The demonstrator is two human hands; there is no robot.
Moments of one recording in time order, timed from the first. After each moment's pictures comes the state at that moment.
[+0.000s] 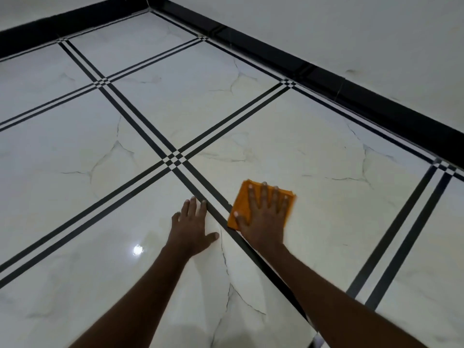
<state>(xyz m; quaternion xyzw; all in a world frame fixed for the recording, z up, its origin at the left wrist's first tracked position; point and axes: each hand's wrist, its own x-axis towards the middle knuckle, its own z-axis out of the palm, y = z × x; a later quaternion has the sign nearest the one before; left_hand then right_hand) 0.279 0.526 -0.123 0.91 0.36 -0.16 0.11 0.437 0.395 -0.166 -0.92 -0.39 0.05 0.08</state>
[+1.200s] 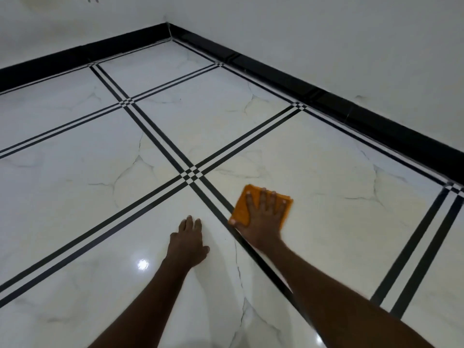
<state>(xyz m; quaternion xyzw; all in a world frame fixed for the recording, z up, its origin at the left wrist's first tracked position) 0.245 0.546 -0.103 0.88 0.40 -0.20 0.12 0.438 0.447 -0.159 -0.89 -0.44 0.13 0.06</state>
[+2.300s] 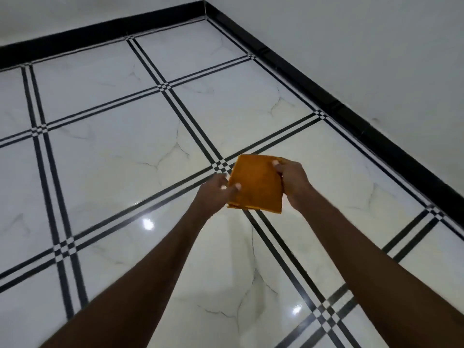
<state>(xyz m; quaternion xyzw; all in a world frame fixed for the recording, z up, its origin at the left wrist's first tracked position) 0.239 0.560 0.121 0.72 0.46 0.05 0.51 0.415 0.473 0.147 -0.75 -0.13 0.42 0.50</state>
